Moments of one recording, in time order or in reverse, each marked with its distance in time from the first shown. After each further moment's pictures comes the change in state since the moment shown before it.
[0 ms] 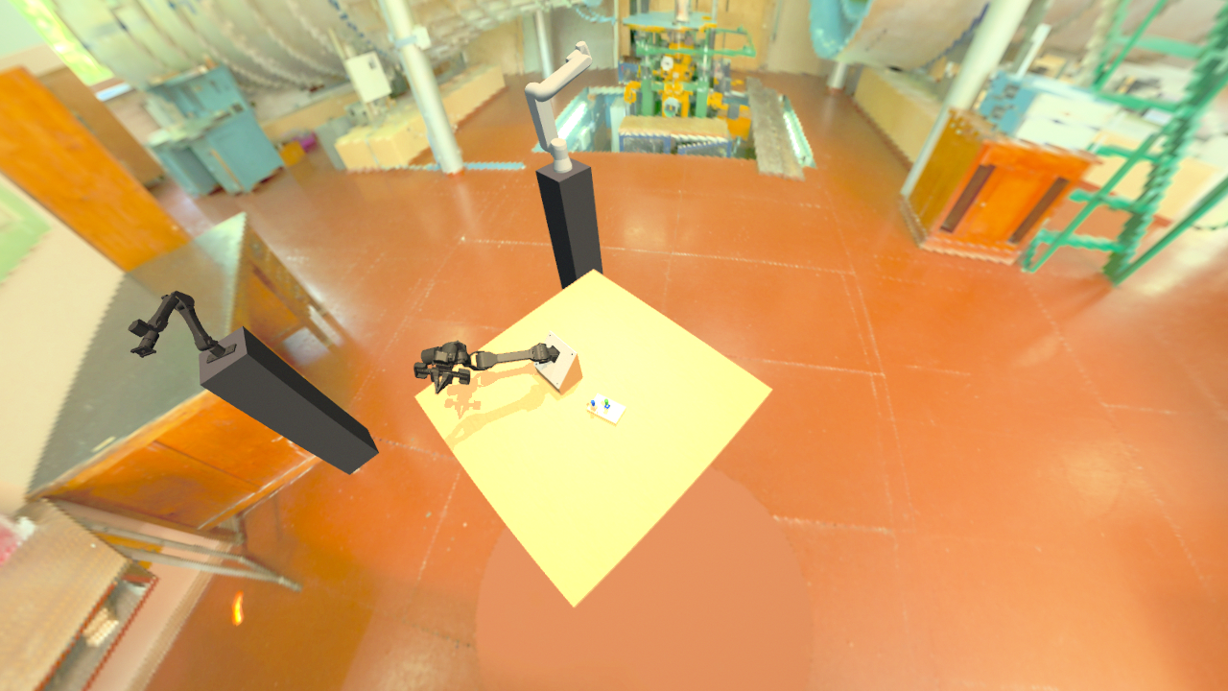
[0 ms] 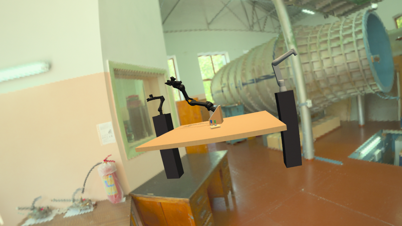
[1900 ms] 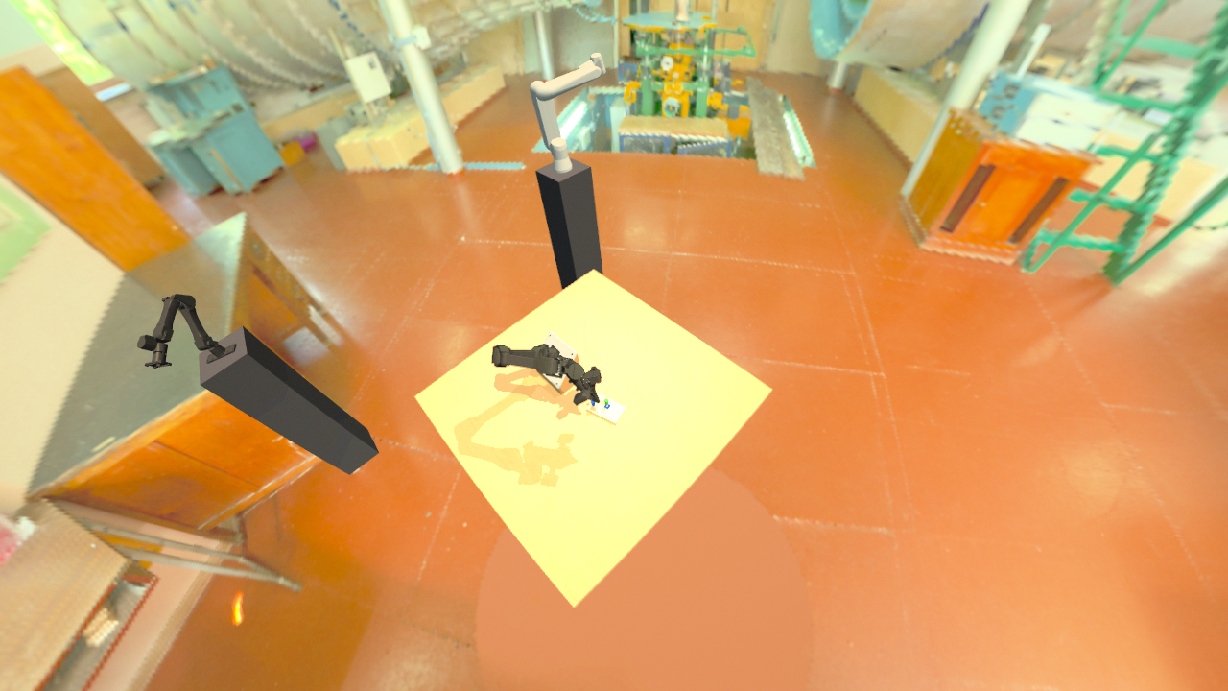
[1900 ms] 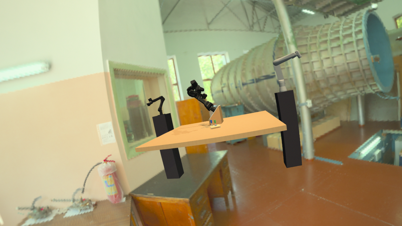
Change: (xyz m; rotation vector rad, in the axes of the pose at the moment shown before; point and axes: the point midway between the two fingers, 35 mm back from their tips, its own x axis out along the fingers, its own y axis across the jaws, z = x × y) arm -0.086 0.535 -0.069 -0.545 0.357 1.125
